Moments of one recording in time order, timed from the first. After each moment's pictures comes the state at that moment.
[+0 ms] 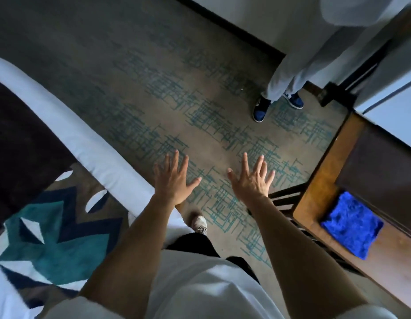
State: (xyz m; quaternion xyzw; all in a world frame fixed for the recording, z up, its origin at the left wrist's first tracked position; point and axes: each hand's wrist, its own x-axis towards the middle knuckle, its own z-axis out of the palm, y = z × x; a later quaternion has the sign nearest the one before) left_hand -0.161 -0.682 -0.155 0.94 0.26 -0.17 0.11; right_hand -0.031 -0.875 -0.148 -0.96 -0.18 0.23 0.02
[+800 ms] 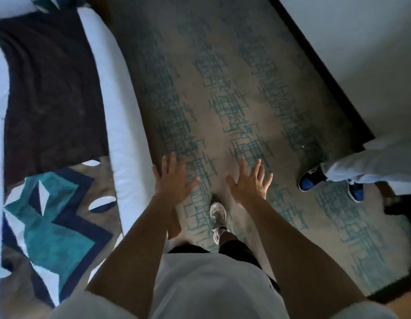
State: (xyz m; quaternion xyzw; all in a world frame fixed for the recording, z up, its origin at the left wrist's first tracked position) left_hand -0.071 -0.523 -0.174 0.81 0.53 -0.14 0.20; right_hand 0.136 -0.624 -0.163 -0.87 -0.43 0.24 -0.04
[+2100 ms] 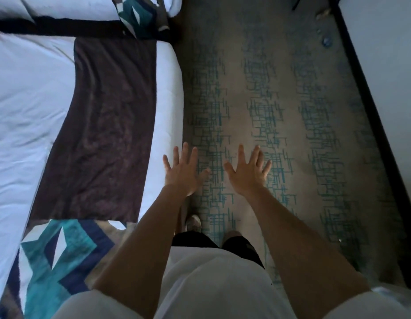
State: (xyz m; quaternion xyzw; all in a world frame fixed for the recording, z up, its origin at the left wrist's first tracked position) left_hand -0.089 -0.159 -0.140 0.74 0.63 -0.09 0.21; right_hand 0.107 -0.170 -0.128 -0.77 -0.59 0.21 -0.08
